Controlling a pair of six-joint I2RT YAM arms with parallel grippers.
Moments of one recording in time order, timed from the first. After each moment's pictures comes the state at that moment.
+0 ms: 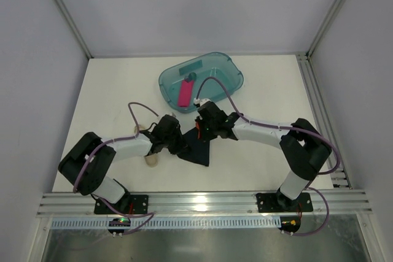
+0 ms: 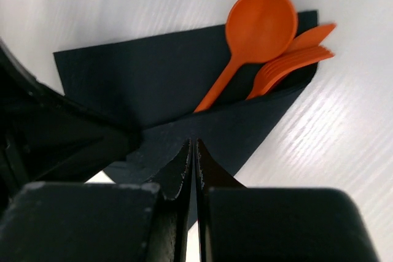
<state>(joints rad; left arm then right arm) -0.68 1.52 0.62 -0.01 0.14 -1.02 0.83 1.69 1.04 -0.26 0.03 0.41</state>
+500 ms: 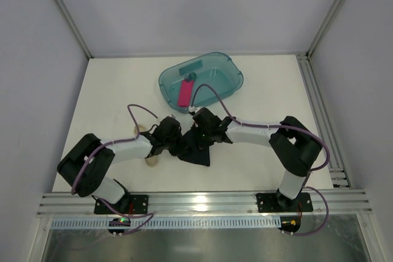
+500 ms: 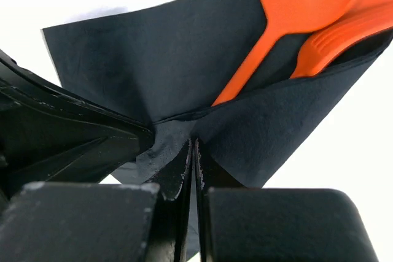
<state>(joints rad) -0.71 1.50 0.60 -0.01 0.10 -1.08 0.88 1.76 1.03 -0.25 -0.04 0.44</state>
